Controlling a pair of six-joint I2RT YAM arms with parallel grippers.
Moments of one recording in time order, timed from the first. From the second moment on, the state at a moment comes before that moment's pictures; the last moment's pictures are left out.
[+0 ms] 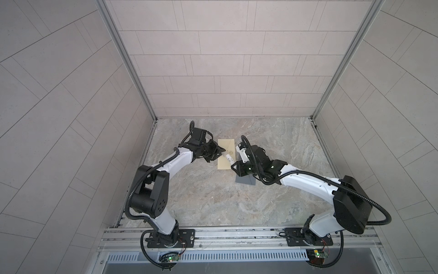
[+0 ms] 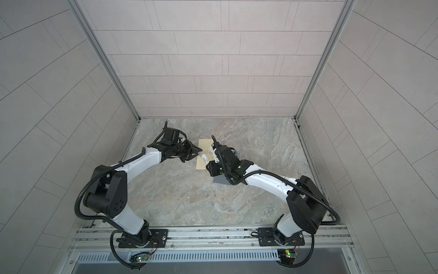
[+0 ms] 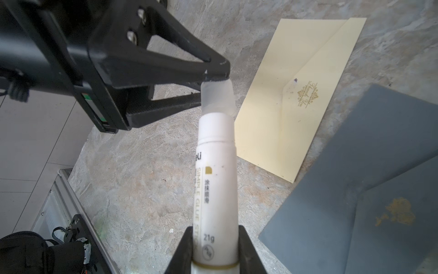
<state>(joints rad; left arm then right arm) -0.32 1.65 1.09 -0.28 0.57 -1.22 0.75 1.49 0.99 -0.18 -0.14 0.52</state>
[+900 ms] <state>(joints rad) -0.32 1.65 1.09 -0.27 0.59 -1.22 0.75 1.50 0.99 -0.16 -0.15 0.53</state>
